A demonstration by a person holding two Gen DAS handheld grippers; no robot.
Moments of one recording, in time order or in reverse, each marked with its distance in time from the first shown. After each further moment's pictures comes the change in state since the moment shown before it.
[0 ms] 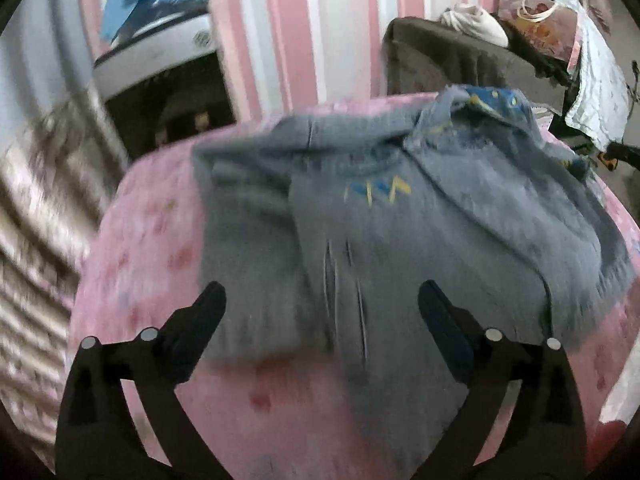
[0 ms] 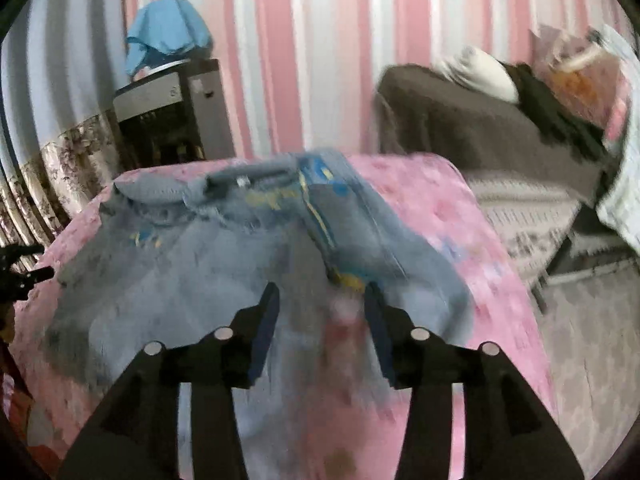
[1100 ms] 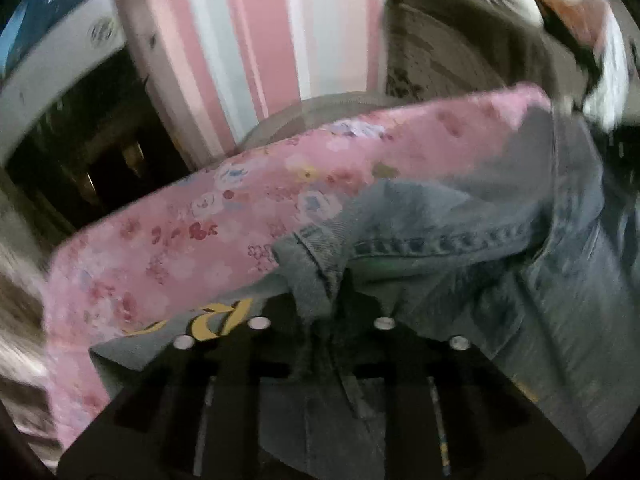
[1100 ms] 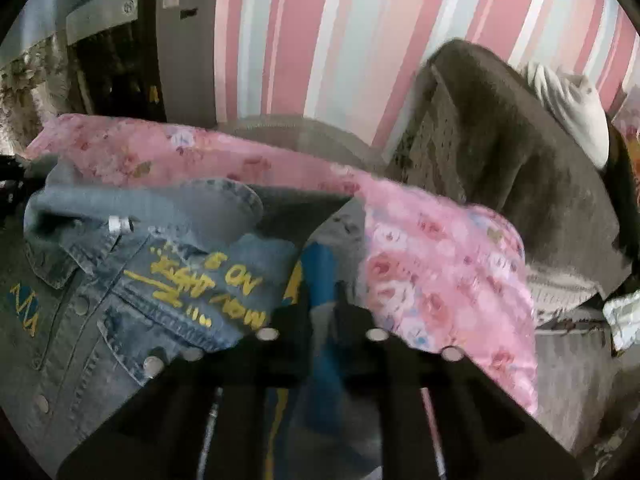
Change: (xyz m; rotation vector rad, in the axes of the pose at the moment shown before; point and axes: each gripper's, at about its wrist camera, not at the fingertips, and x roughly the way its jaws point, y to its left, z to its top) left arm 0.229 0.047 0.179 0.023 0.156 -0.112; right arm 0.236 0.025 0.143 -0.213 0.226 -0.092
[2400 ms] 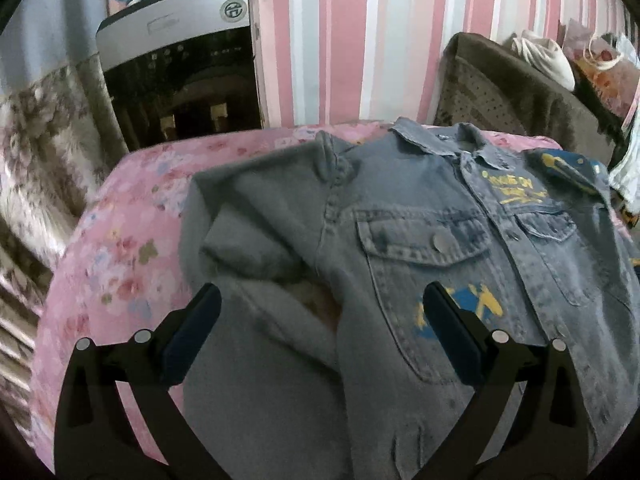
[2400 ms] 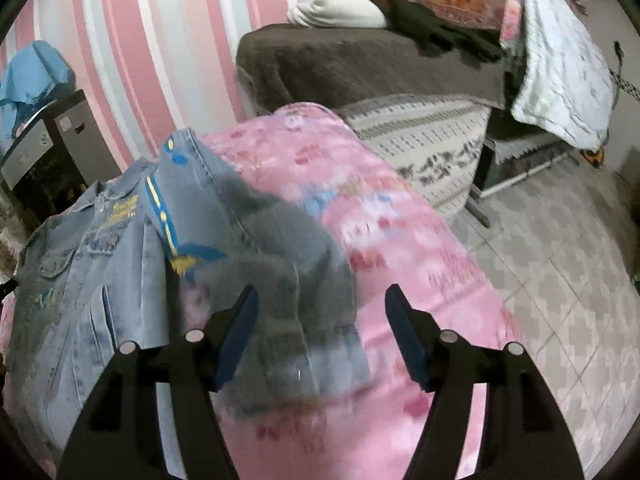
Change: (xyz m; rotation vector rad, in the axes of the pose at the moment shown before) left arm -0.091 -0.011 -0.129 -0.223 -0.149 0.135; right arm -0.145 -0.086 -0.250 0.620 -0.072 -0.158
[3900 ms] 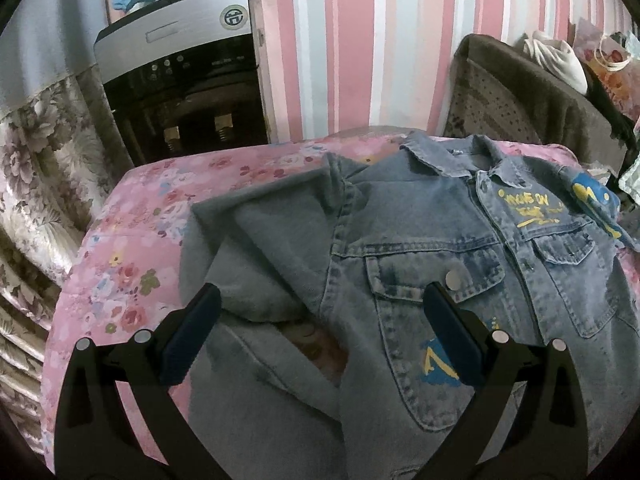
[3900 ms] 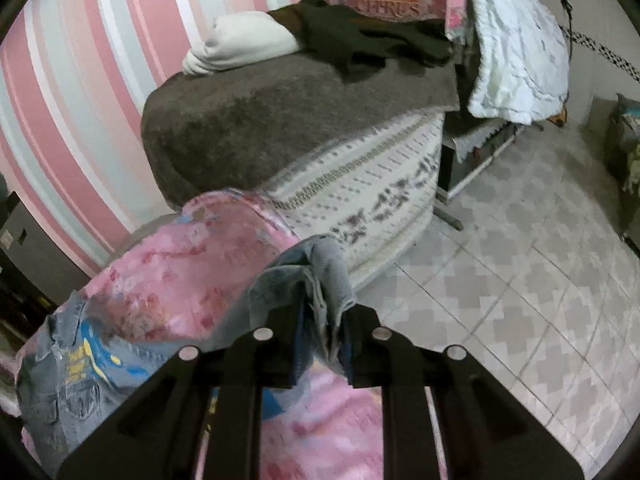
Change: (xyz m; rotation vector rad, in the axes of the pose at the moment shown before) left arm 0.019 -0.006 0.033 0.014 -0.006 0.044; right arm 0.060 -0.088 0.152 0.209 -0.018 -0.111
